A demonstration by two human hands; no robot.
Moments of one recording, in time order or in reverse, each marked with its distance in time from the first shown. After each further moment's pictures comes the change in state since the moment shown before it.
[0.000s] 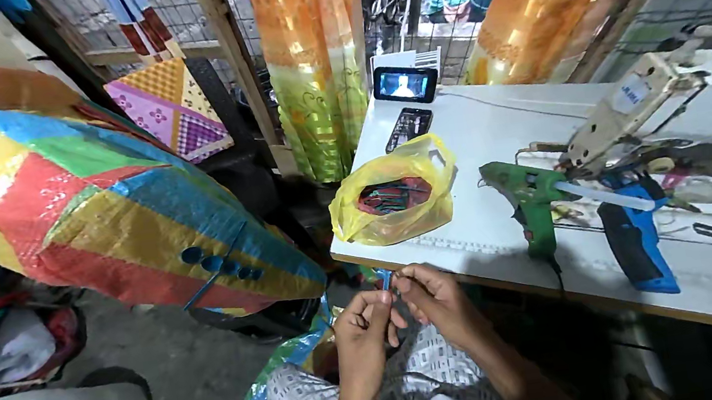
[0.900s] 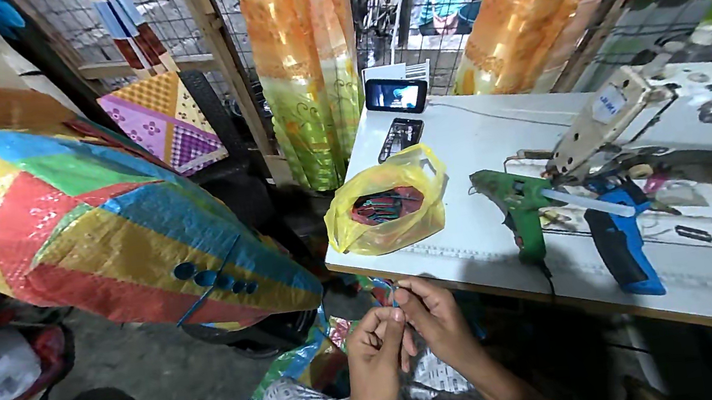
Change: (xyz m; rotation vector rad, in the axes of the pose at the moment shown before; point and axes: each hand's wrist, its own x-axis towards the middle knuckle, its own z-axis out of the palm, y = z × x) left_hand -0.010 -0.003 0.014 -0.092 -0.086 0.015; right_hand -0.005 0.005 0.011 -0.021 0.106 -0.254
